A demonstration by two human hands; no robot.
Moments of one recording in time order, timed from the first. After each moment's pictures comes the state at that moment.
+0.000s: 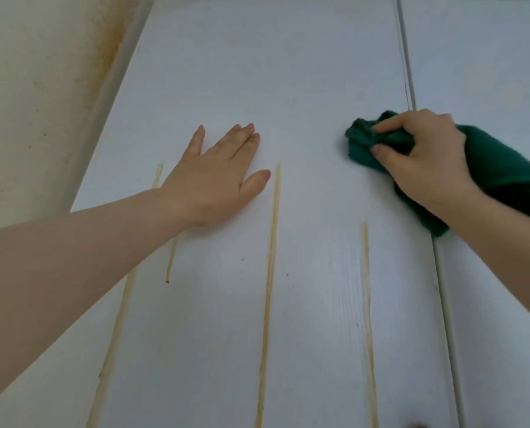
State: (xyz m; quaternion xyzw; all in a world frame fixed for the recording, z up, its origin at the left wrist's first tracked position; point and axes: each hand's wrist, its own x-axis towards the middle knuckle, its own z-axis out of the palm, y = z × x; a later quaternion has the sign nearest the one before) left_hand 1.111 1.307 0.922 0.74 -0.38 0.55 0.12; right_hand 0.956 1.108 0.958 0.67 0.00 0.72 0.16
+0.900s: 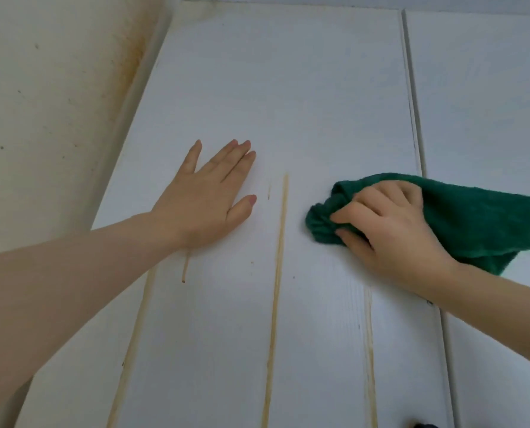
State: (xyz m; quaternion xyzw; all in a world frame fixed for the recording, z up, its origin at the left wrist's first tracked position) left_hand 1.128 1.322 0.896 0.69 -0.36 0.62 0.09; right_hand 0.976 1.110 0.888 0.65 0.12 0.66 0.36
